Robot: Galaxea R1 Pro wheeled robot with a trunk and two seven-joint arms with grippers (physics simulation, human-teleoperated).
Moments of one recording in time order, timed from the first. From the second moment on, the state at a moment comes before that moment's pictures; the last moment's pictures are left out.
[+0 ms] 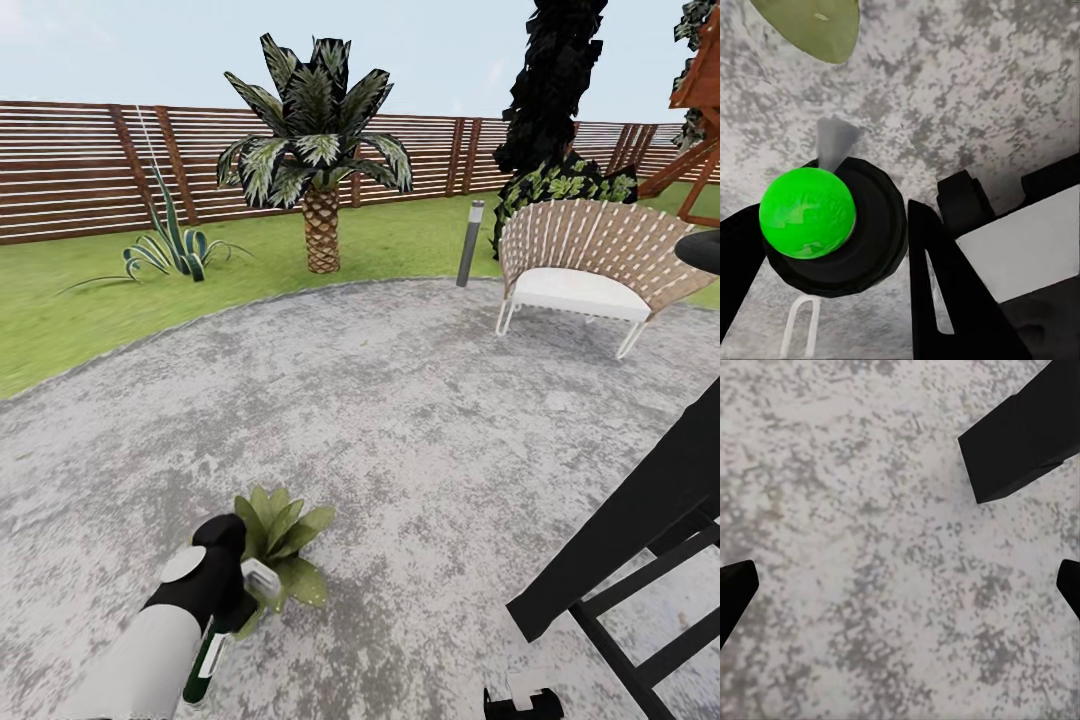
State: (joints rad) left arm -0.68 -0.08 0.13 -0.73 -1.45 1.01 -1.18; right arm -0.44 -0.02 0.04 -0.03 0.18 -0.38 -0.24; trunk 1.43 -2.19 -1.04
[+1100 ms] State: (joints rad) left arm -1.26 -0.16 0.12 -0.18 -1.49 1.01 -1.27; right arm -0.44 -0.02 0.04 -0.03 0.18 -0.38 -0.24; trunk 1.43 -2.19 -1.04
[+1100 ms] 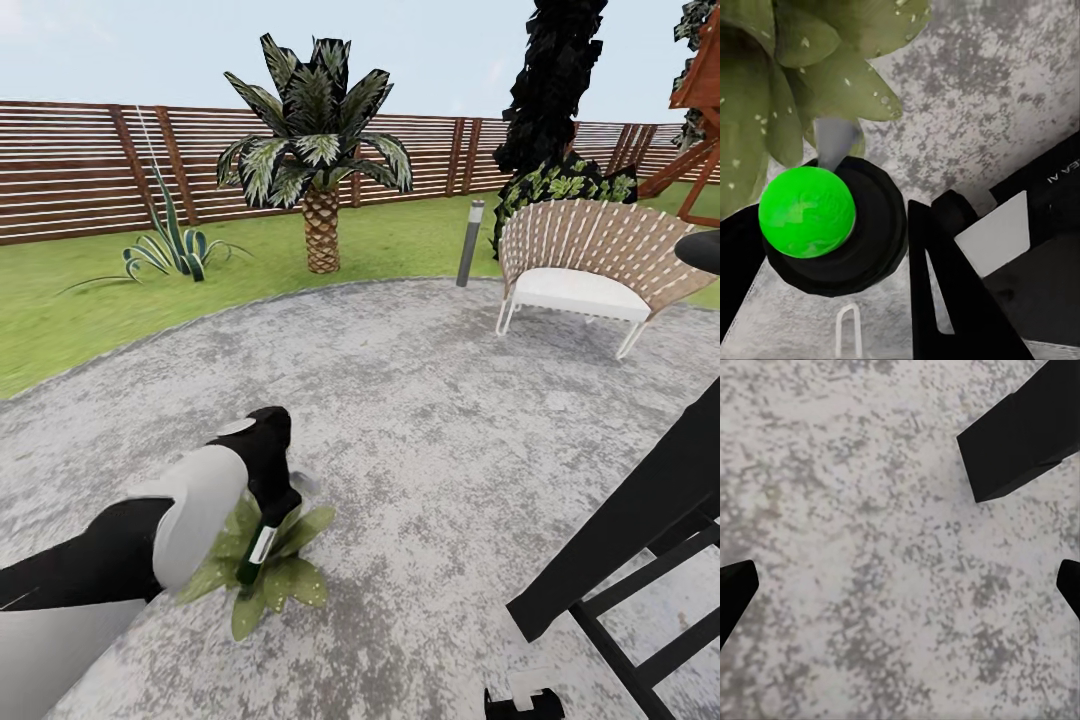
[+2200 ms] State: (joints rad) left arm -1.29 -0.16 -0.09 -0.15 -1.50 0.99 -1.56; right arm -0.44 -0.03 0.04 -0.03 0.18 -0.38 -0.24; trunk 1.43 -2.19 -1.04
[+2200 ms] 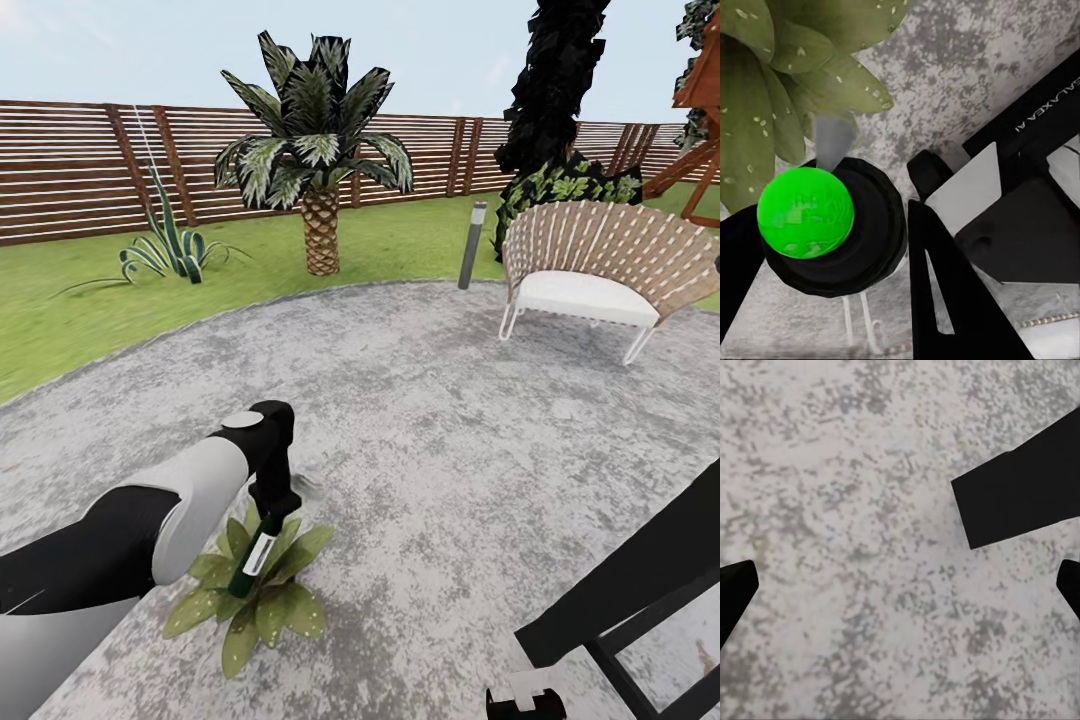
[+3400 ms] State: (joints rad) left arm -1.27 -0.17 -0.31 -0.20 -1.49 0.93 -1.56; right arm -0.44 -0.03 0.04 -0.03 0.18 -0.38 -0.24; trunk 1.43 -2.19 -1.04
